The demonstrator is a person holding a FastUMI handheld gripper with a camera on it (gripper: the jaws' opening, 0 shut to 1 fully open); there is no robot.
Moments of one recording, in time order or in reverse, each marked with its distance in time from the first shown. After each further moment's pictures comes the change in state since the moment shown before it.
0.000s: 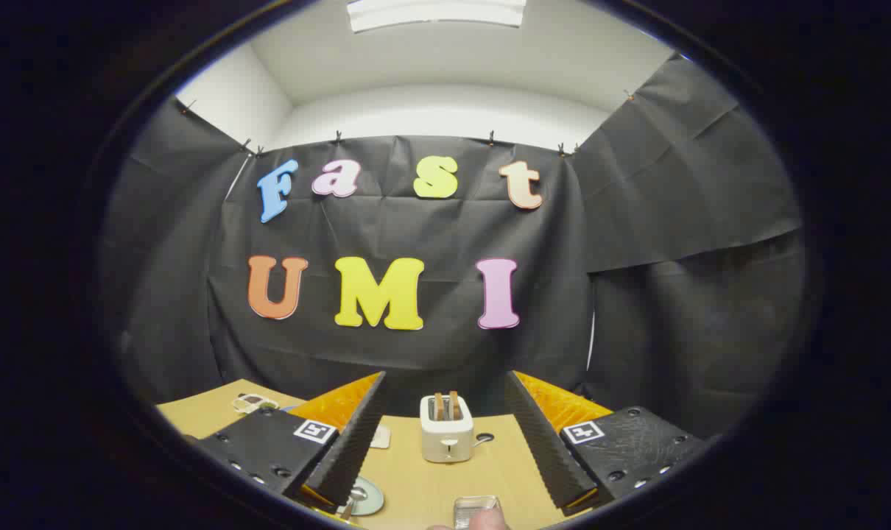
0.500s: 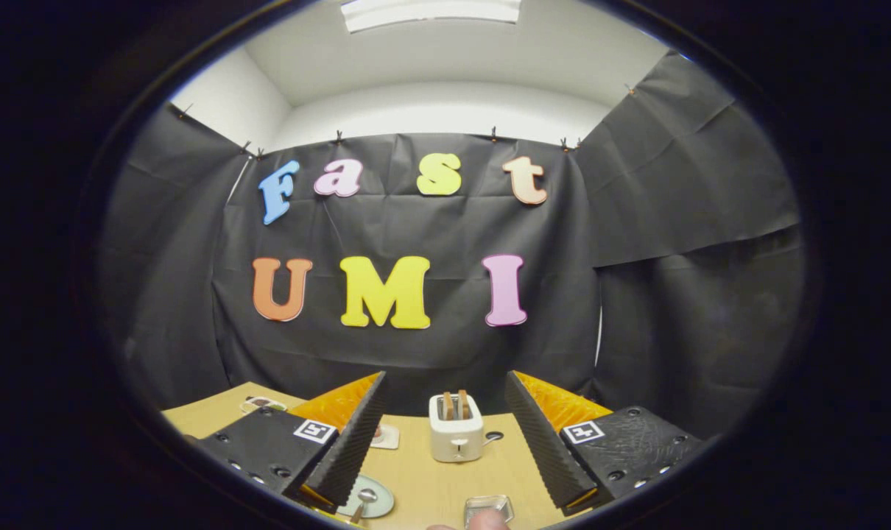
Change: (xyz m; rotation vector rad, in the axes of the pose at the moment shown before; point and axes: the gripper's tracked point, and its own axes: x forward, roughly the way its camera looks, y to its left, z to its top) arm 0.007 0.010 0.005 0.022 0.006 0.025
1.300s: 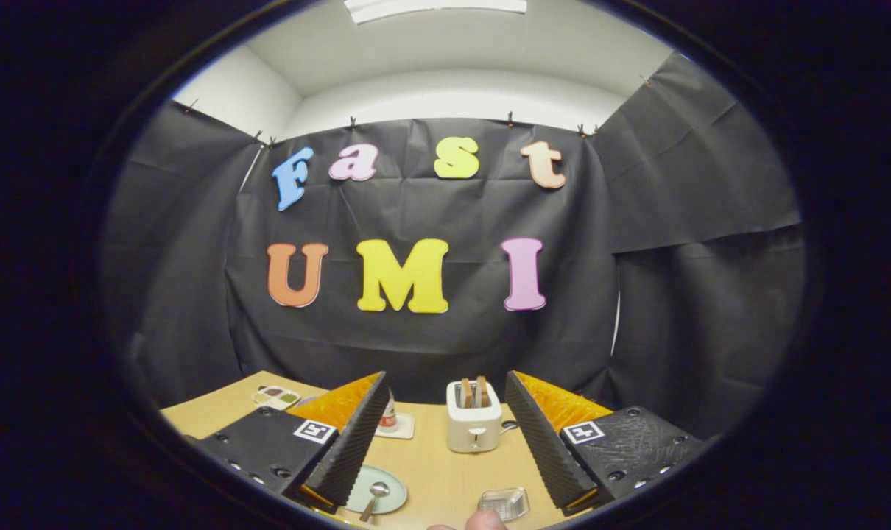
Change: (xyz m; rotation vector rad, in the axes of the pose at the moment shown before) arm 0.005 0.031 -0.032 -0.012 0.095 0.062
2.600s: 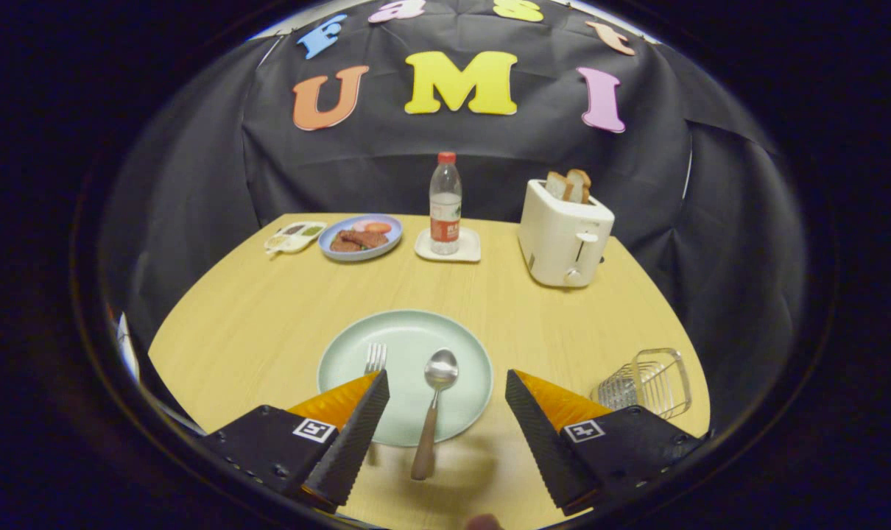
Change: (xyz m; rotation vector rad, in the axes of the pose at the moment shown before) arm 0.028 0.122 -0.307 -0.072 0.688 0.092
